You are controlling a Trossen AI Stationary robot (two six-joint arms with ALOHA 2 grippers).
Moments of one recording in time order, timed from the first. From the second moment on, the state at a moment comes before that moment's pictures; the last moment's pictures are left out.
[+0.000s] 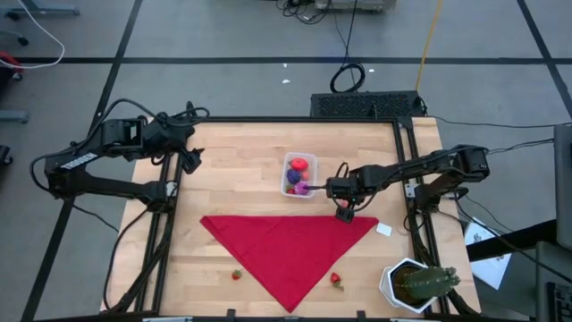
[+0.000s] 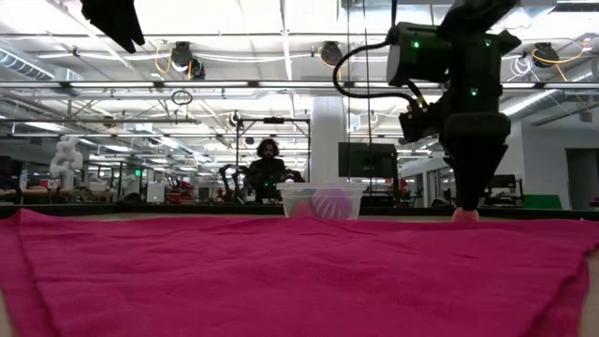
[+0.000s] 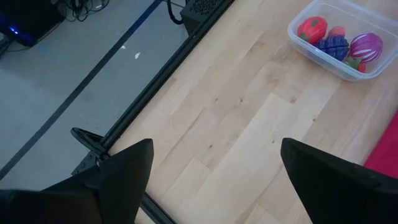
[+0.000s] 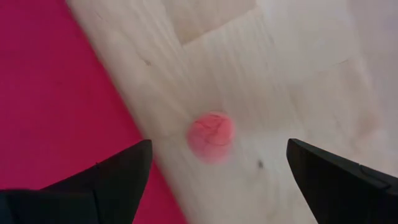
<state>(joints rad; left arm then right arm) 0.25 0.94 1.31 -1.33 -0.40 -0.24 -0.01 1.54 0.85 -0.78 0.02 0.45</state>
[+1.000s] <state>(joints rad) 0.25 0.94 1.31 -1.33 -0.40 -0.24 -0.02 1.54 0.77 -0.63 0.02 0.40</state>
